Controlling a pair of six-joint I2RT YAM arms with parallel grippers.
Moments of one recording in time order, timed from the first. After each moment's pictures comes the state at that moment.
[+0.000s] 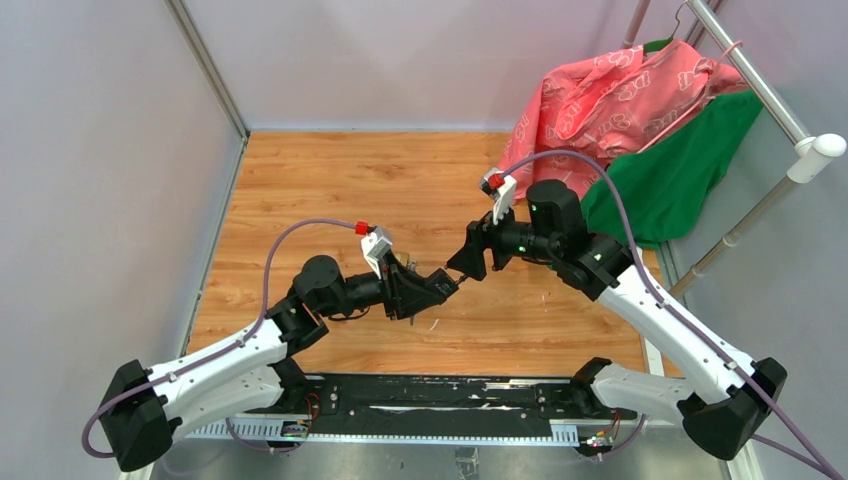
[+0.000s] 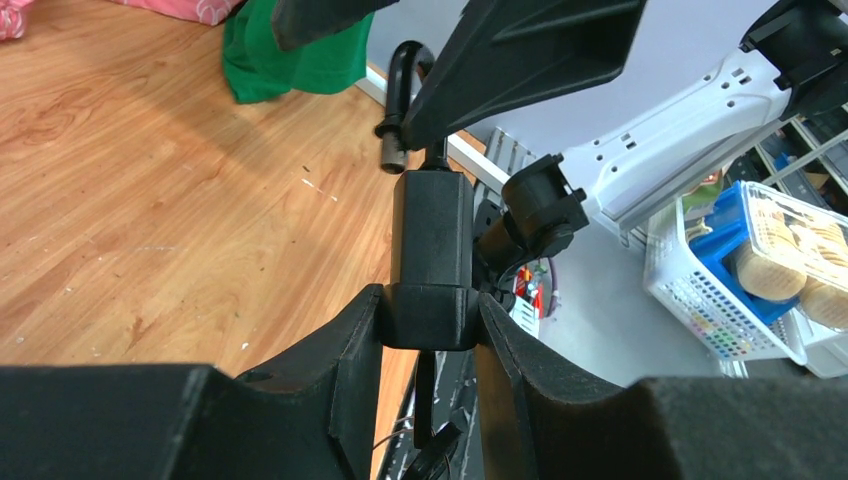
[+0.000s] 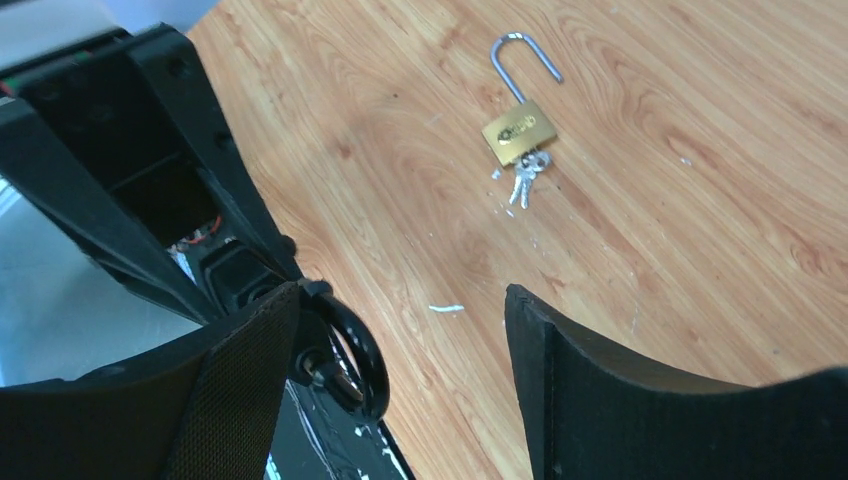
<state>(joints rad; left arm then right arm) -0.83 0.84 0.45 0.42 0.46 -0.53 0.69 1.06 1.11 -0.48 -0.43 0.16</state>
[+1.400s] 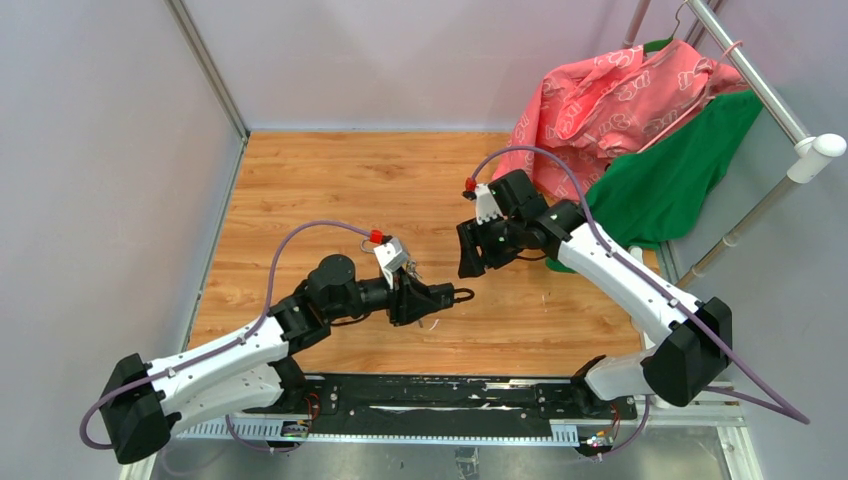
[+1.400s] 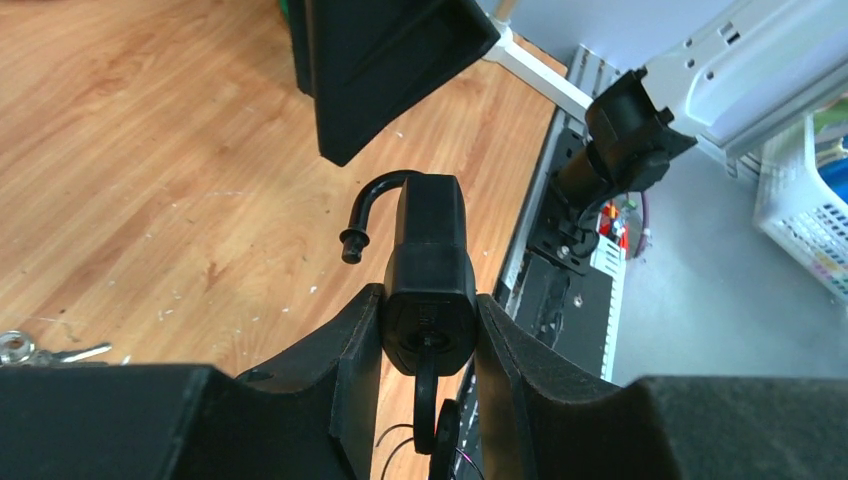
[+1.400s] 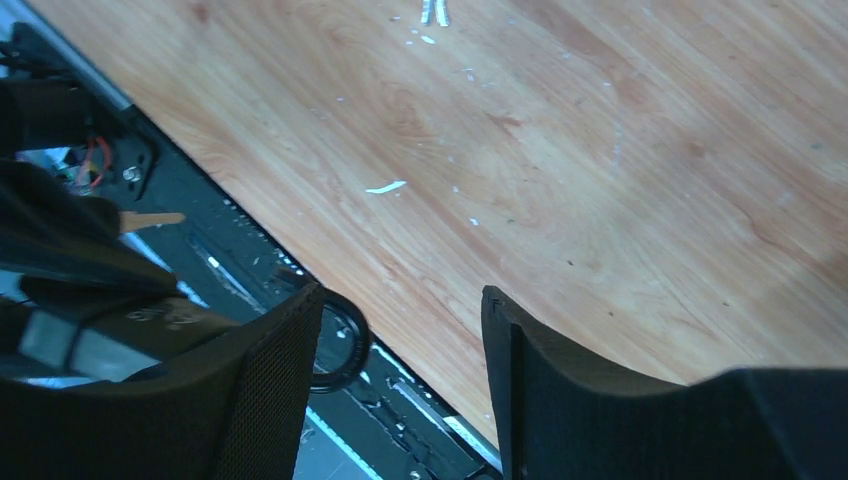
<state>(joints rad) -0.88 0.86 0.49 0.21 0.37 -0.32 0.64 1.35 1.24 -0.83 -0.31 0.18</state>
